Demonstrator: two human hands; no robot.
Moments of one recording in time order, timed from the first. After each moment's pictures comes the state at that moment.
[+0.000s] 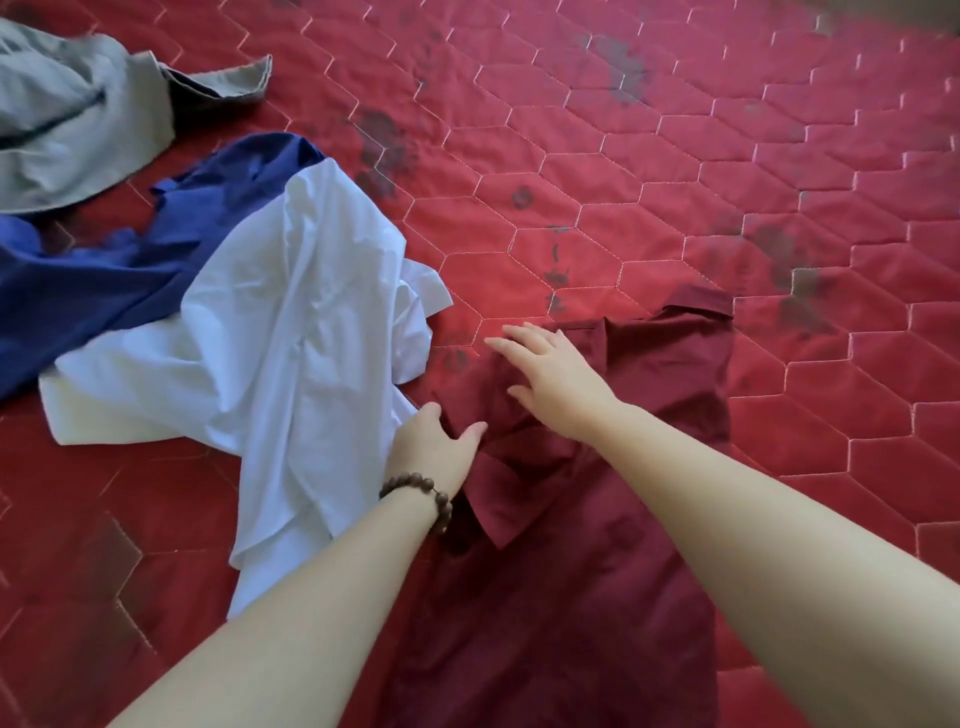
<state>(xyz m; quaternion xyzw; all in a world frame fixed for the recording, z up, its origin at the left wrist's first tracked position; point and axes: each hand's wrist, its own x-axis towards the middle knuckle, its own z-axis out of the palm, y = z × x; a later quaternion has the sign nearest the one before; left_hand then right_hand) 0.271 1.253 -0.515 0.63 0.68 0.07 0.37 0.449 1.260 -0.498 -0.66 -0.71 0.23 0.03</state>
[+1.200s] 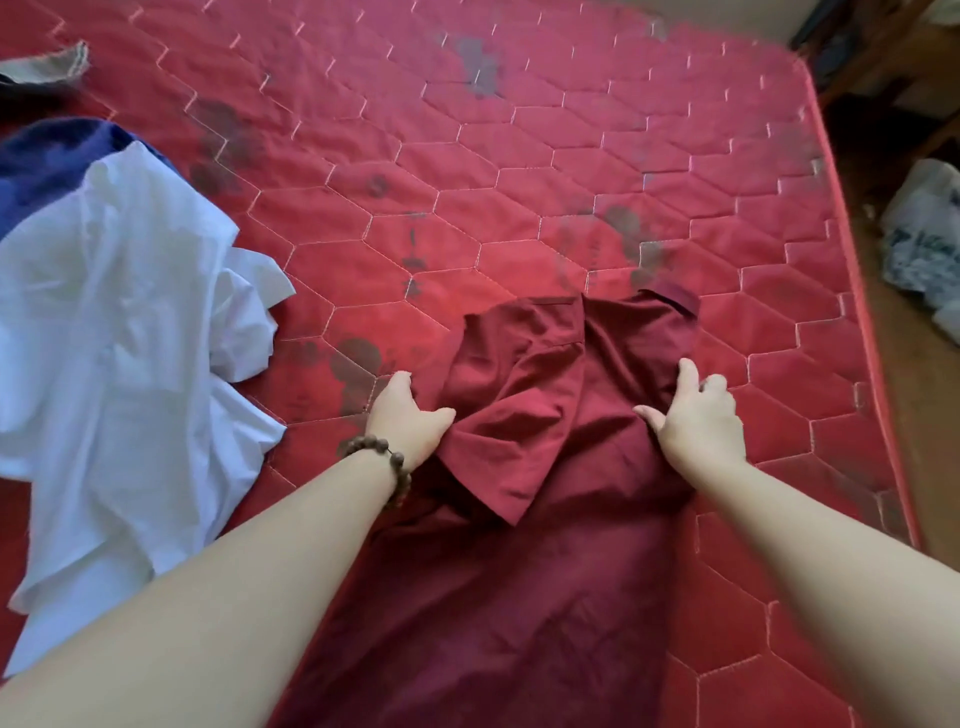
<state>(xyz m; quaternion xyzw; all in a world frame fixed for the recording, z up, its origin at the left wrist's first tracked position) 0.388 1.223 -0.527 0.64 0.59 0.13 0.48 0.649 1.084 -0.503 -0.94 -0.33 0.11 -0.04</state>
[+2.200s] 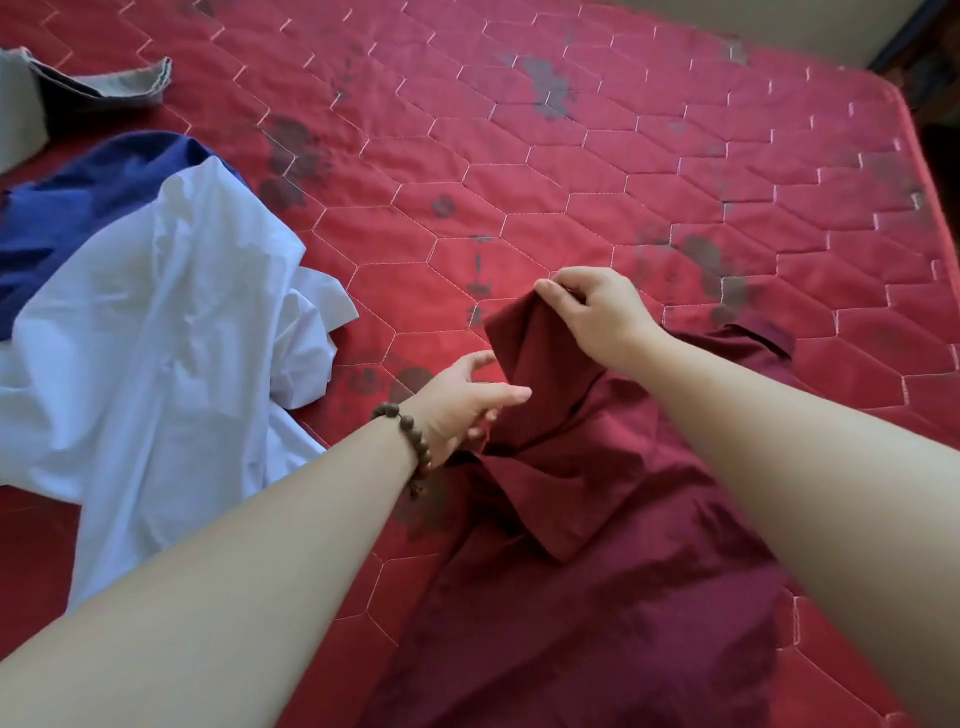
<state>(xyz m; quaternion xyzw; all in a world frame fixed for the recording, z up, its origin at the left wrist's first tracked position) 0.386 1.285 -0.516 0.42 0.43 0.12 0.79 0.570 1.278 -0.471 -0.75 -0.57 0.21 0.26</state>
